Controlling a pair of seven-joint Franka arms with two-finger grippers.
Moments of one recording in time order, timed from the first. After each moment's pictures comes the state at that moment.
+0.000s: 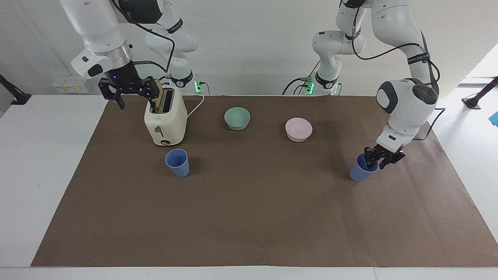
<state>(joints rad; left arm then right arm) -0.10 0.17 0.09 -2.02 -0.07 2.29 0.16 -0.07 -0.02 0.11 -1.60 0.00 1.60 0.01</state>
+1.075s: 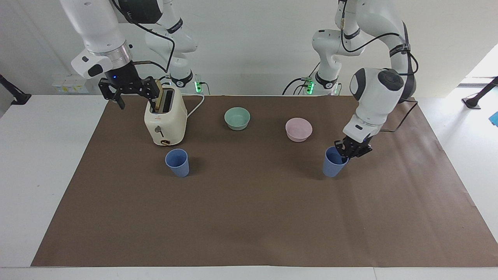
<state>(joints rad) -0.53 0.14 0.09 -1.99 -0.07 2.29 -0.34 -0.07 -0.02 0.11 -1.60 0.00 1.60 0.01</state>
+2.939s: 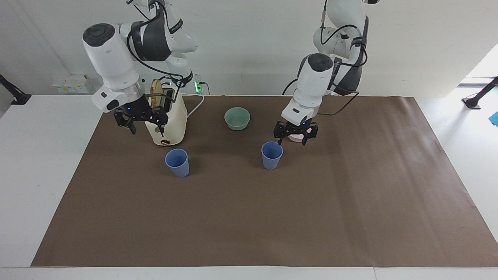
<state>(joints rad) -0.61 0.06 0.12 -1.96 -0.06 2.15 -0.43 -0.07 0.03 0.11 -1.87 0.01 1.94 0.01</state>
